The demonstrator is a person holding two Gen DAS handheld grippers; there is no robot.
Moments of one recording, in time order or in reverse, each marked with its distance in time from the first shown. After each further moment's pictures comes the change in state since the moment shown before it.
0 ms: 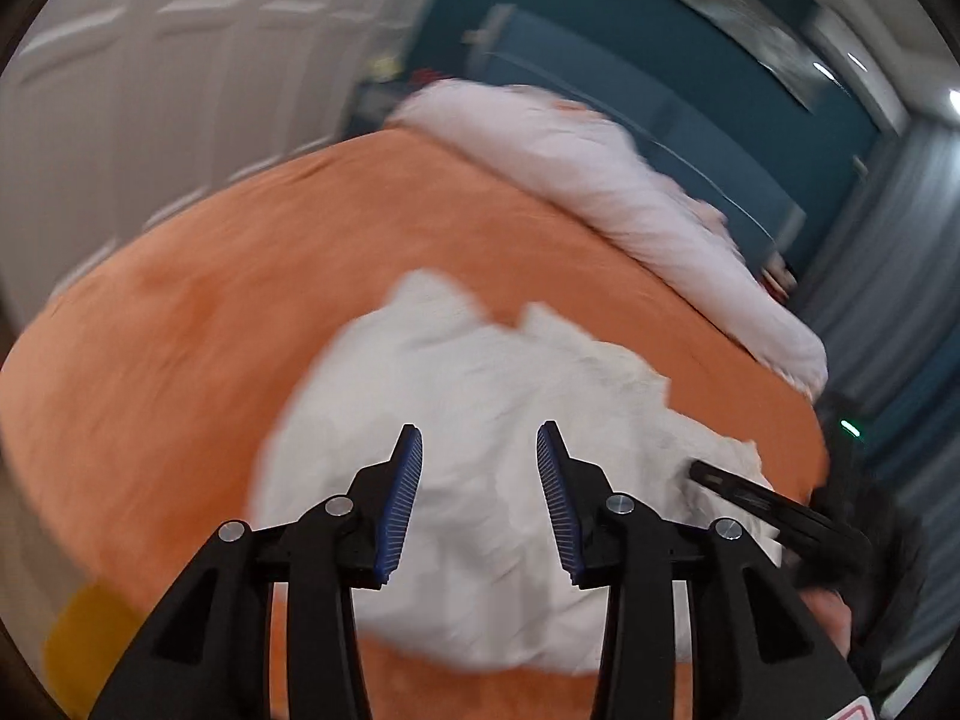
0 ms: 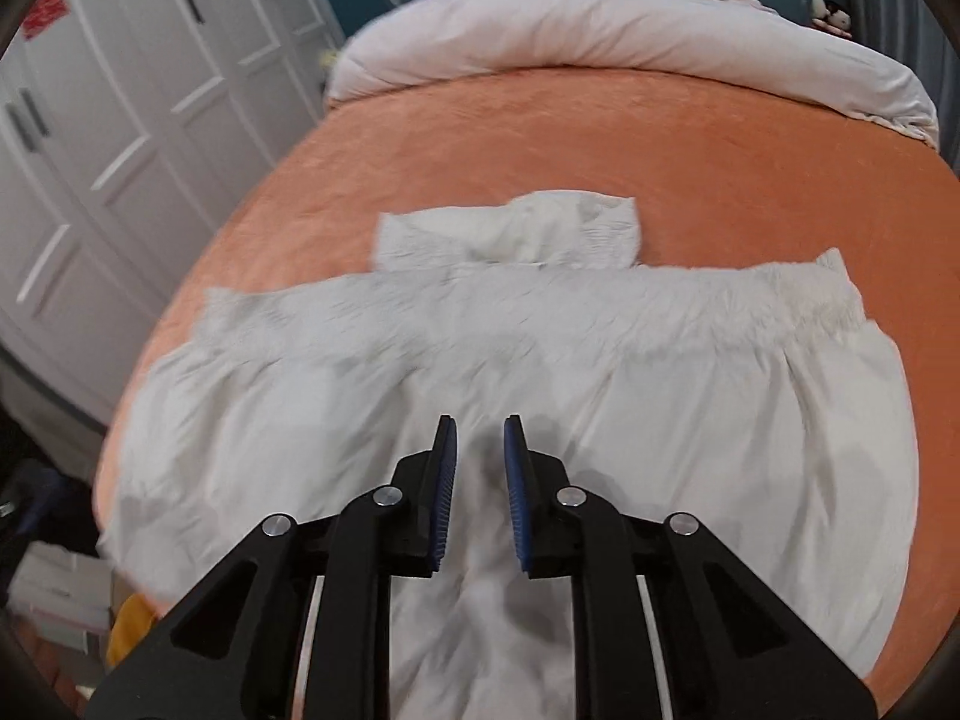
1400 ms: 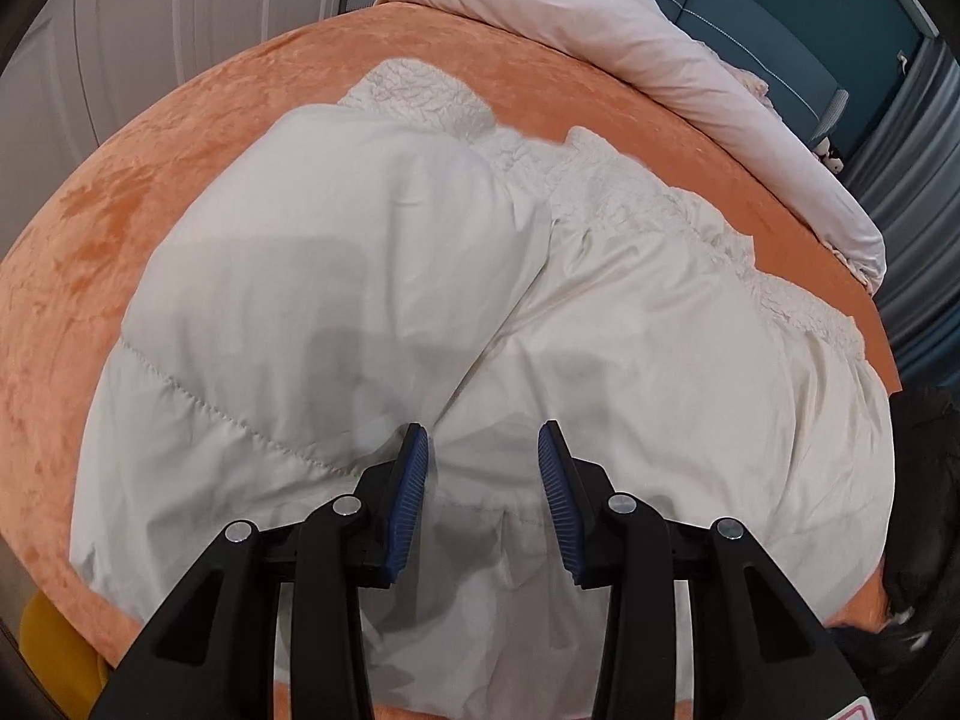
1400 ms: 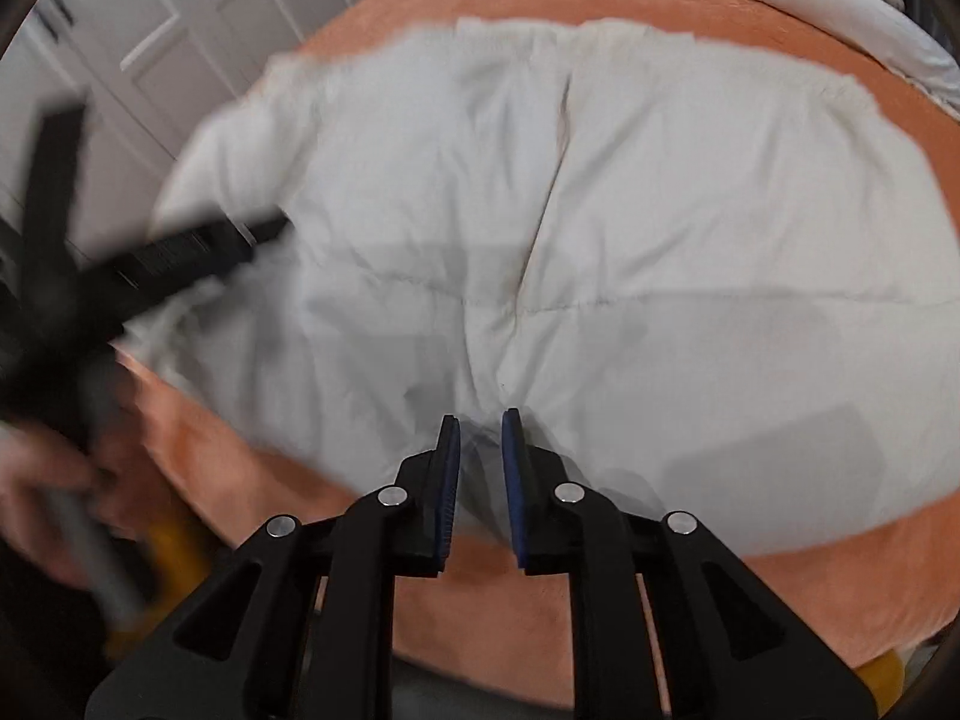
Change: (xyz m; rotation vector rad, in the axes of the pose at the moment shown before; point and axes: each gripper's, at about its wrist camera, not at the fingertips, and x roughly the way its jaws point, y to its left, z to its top) left arm 0.108 0.019 -0.052 0.038 0.293 0.128; right arm -0.007 0.047 -0.138 -0.124 0.220 0.020
